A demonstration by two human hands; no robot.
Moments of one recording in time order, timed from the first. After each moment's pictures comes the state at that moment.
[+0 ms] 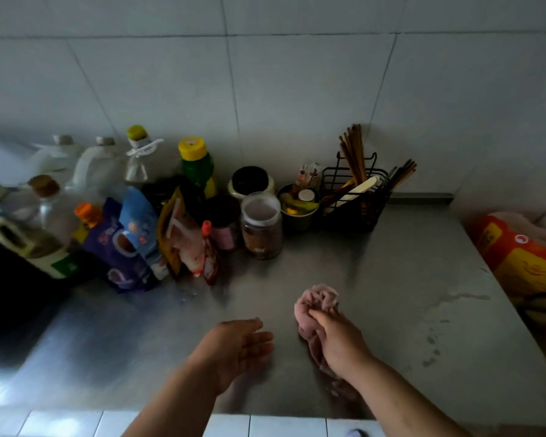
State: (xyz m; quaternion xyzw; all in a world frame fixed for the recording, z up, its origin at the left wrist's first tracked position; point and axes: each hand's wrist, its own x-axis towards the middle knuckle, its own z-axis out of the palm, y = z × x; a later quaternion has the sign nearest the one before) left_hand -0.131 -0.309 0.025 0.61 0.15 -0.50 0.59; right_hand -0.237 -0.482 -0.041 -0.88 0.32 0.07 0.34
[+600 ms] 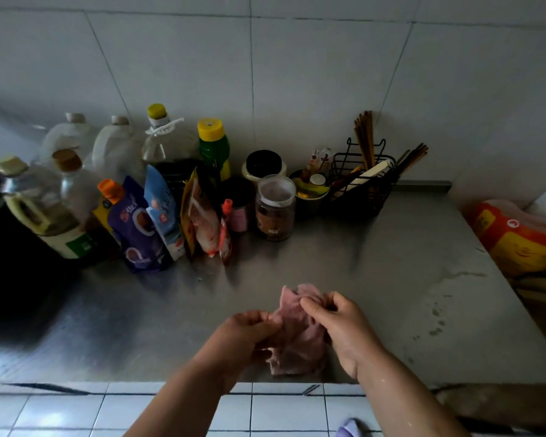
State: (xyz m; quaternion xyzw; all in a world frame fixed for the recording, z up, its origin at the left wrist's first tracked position) left_hand -0.148 -0.256 0.032 0.65 -0.04 -0.50 0.57; right_hand -0.241 -0.409 0.005 -0.57 0.39 -0.09 0.72
